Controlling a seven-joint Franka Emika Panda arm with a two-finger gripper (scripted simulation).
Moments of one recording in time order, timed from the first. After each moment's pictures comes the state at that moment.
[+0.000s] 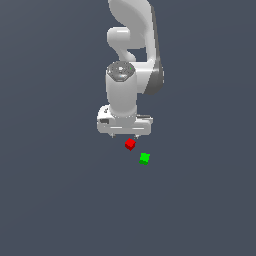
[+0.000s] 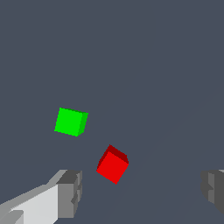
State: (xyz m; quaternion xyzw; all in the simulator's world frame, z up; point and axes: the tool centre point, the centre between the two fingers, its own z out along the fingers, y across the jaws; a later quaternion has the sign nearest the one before) arm -0.008 -0.013 0.160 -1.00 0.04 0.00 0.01
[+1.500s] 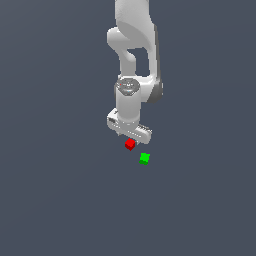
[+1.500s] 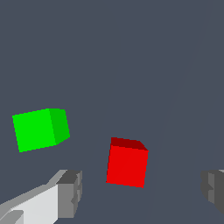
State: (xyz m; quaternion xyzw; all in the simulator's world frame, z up) arm -0.045 0.002 0.092 -0.97 0.25 0.00 0.00
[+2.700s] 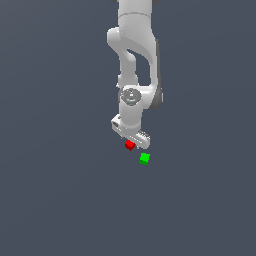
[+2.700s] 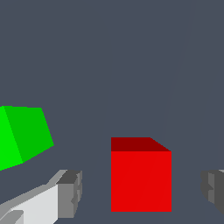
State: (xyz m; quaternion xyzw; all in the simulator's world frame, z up) arm -0.054 0.011 0.047 -0.95 0.31 0.00 0.00
